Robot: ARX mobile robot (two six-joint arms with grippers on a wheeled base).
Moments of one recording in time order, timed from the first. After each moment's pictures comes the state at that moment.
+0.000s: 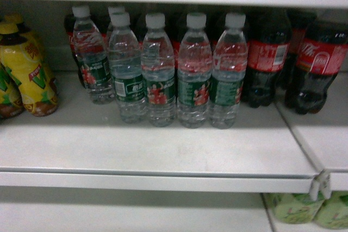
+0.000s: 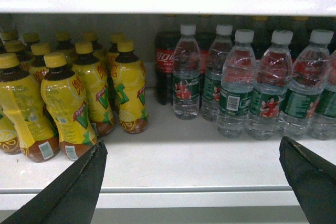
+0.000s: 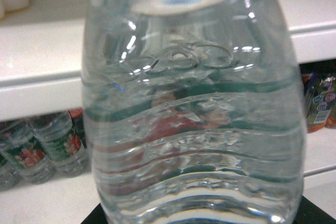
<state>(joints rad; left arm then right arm) 0.00 0.01 0.01 0.00 0.00 0.00 0.20 0.66 0.42 0.10 0.40 0.12</state>
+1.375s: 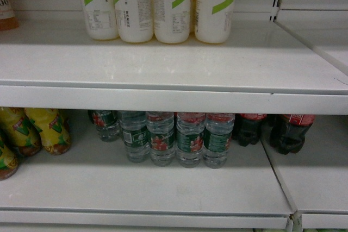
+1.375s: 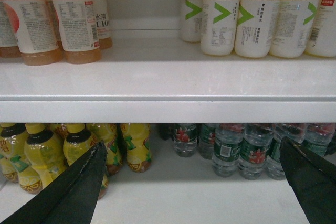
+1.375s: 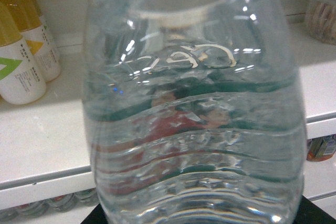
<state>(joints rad) 0.00 0.01 0.01 0.00 0.00 0.00 0.20 0.66 0.42 0.10 0.40 0.12</state>
